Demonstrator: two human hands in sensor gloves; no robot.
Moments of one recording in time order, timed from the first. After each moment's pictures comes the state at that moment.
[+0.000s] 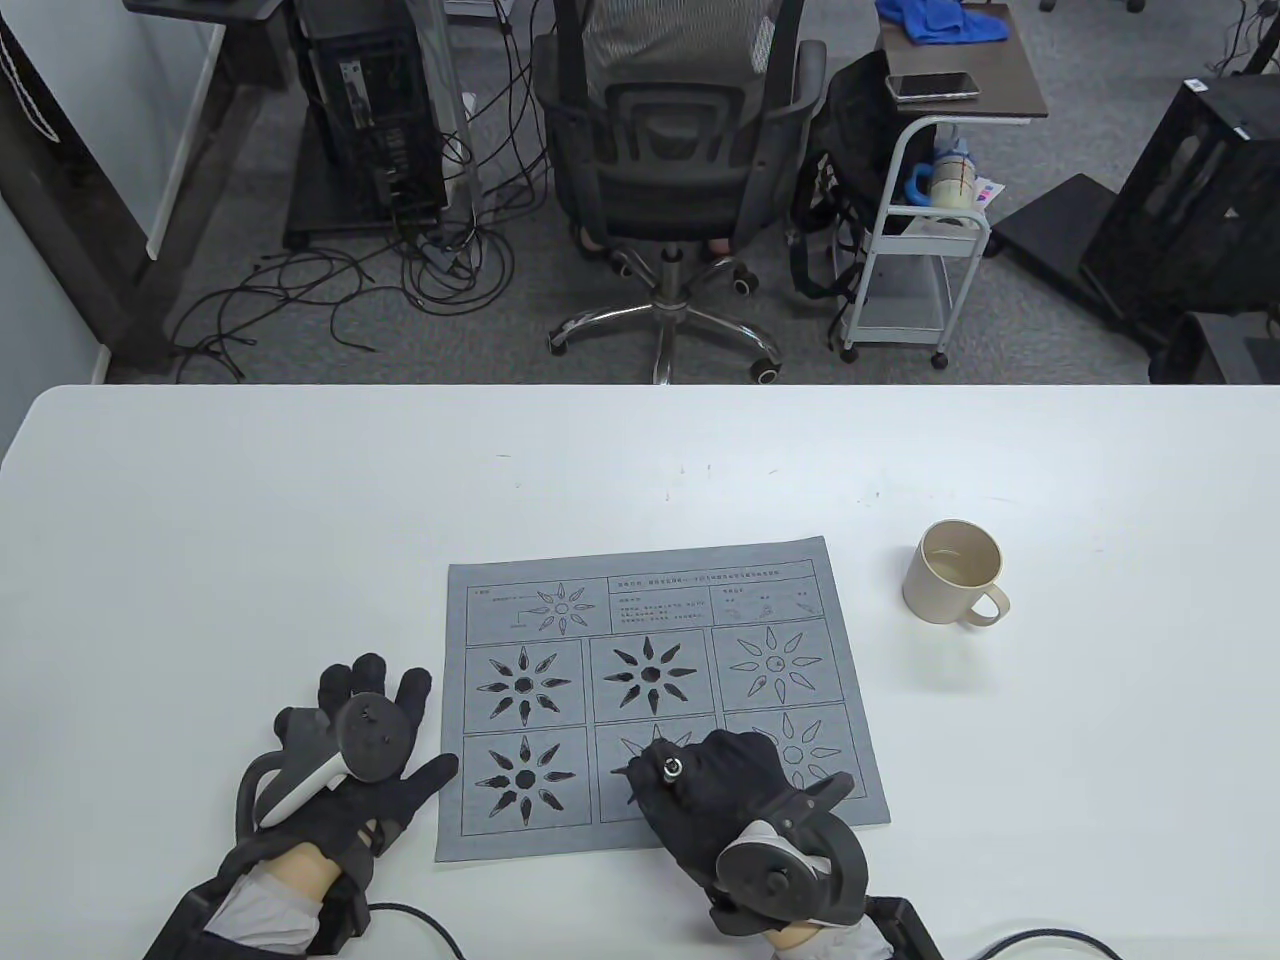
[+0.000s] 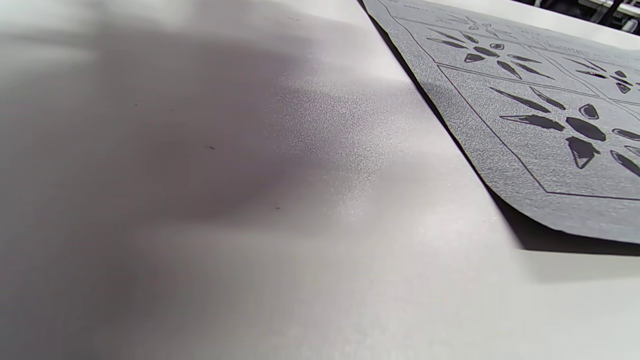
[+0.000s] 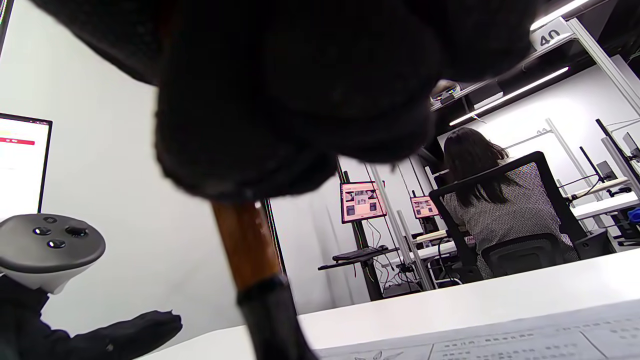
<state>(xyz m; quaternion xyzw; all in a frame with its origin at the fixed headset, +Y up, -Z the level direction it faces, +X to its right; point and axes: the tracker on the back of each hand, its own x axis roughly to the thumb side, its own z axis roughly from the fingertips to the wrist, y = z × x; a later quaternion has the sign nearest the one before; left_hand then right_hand) -0.285 -0.763 -0.258 -0.23 -0.03 0.09 0.97 0.066 -0.688 -0.193 0.25 -0.28 0.89 0.25</state>
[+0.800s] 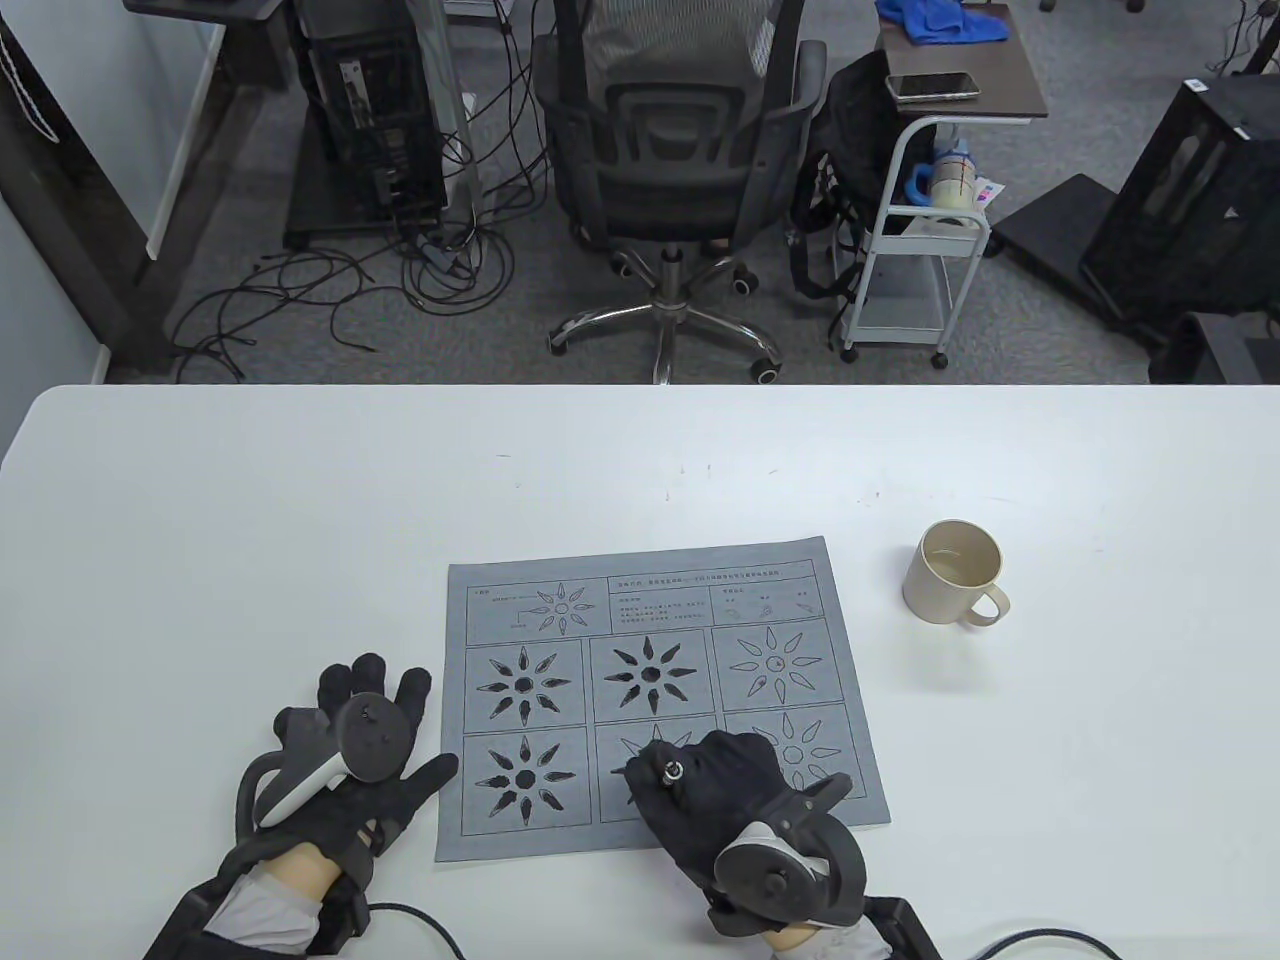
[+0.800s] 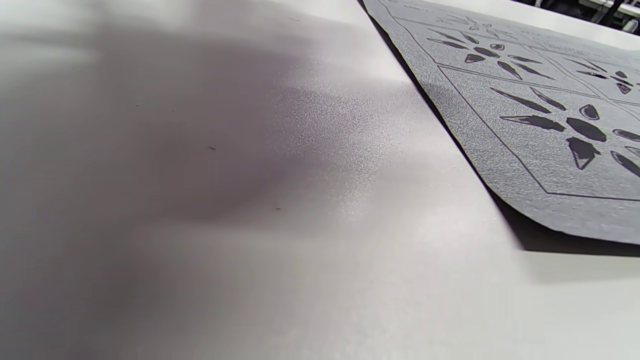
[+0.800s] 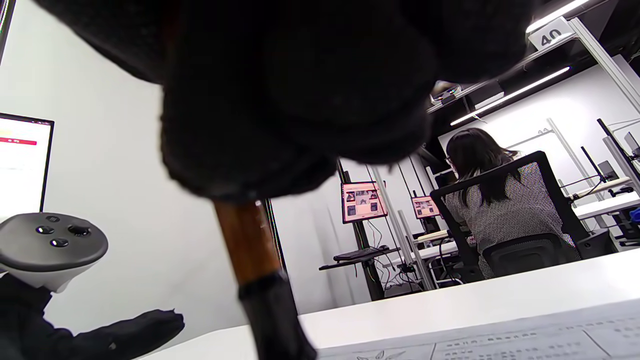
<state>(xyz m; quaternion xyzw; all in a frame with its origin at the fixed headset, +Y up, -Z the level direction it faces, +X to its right) -0.286 -0.763 -0.258 -0.23 -0.03 0.09 0.97 0.065 -0.689 -0.193 0.25 -0.28 0.89 0.25</state>
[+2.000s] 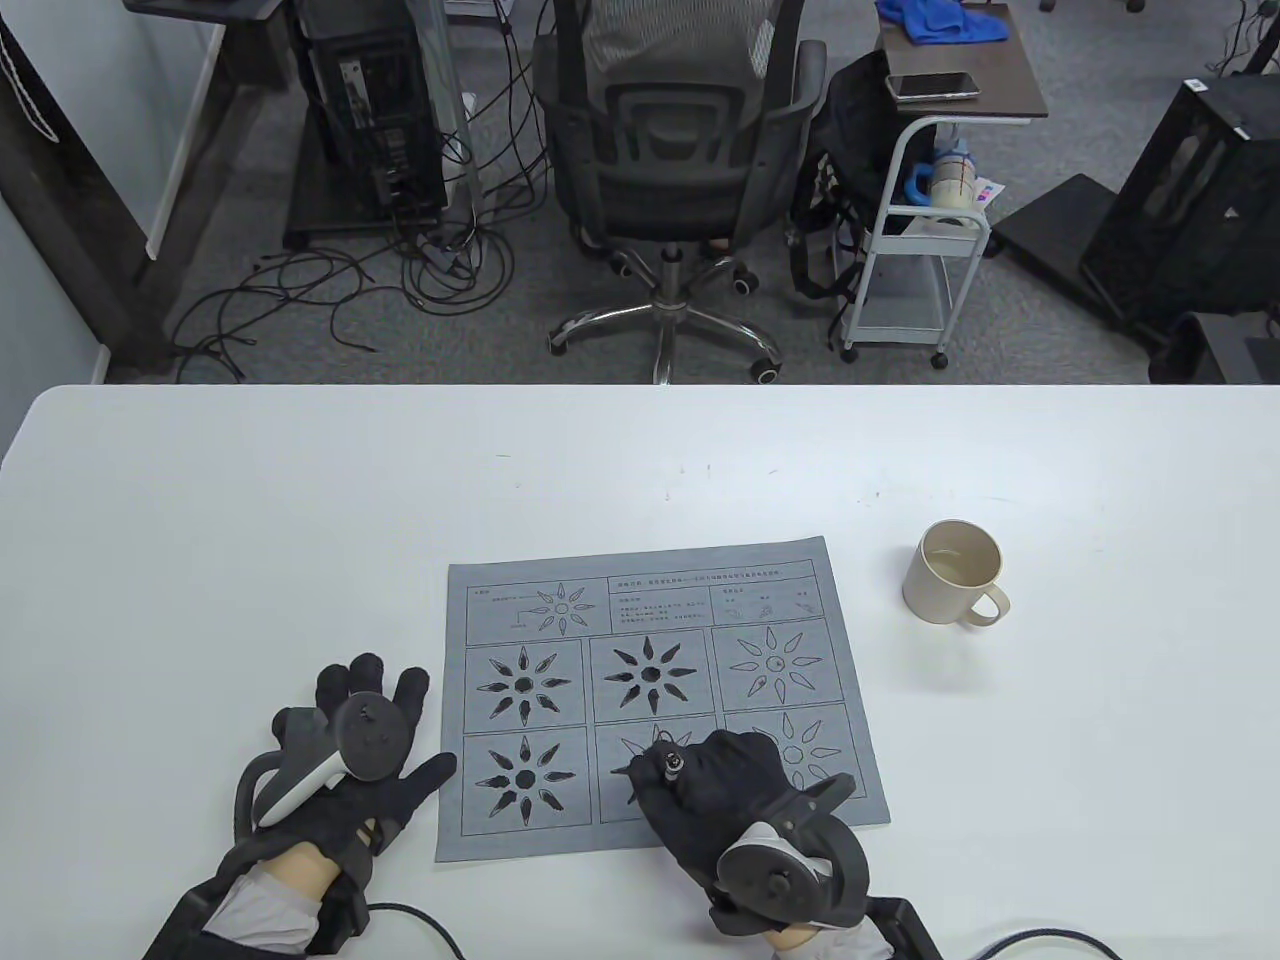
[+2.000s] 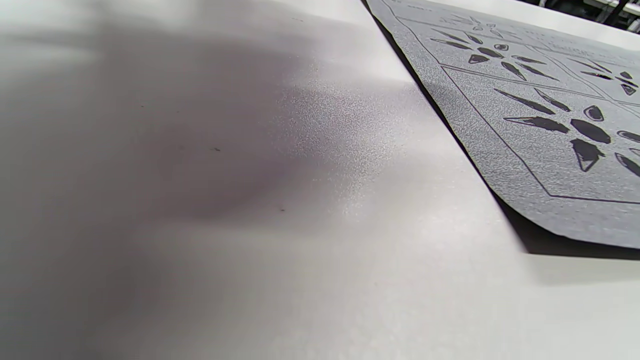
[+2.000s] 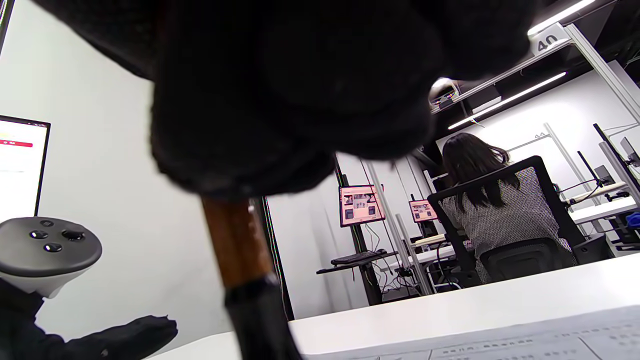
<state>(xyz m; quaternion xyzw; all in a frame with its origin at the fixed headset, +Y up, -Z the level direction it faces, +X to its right) -0.286 -0.763 -0.258 -0.23 -0.03 0.09 0.97 0.066 -0.689 -0.192 0.25 -0.29 0.89 0.25</state>
